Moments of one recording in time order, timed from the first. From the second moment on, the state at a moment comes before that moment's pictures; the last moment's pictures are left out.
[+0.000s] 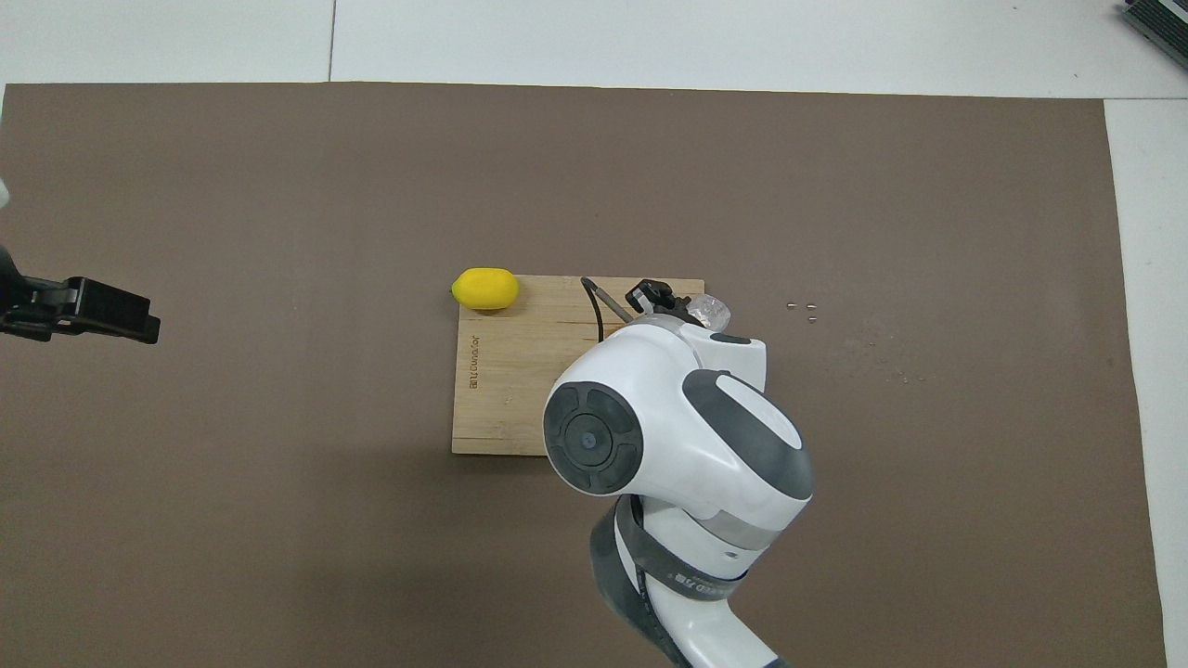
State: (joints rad) left arm 0.03 -0.04 -0.09 -1.59 -0.06 1.49 0.04; right arm 0.58 0.19 0.06 -1.83 -0.62 2.03 1.82
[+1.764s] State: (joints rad) left arm 0.02 -0.04 -0.07 -1.60 -0.04 1.48 0.04; right arm 0.57 0.19 0.06 -1.84 -0.65 2.11 1.82
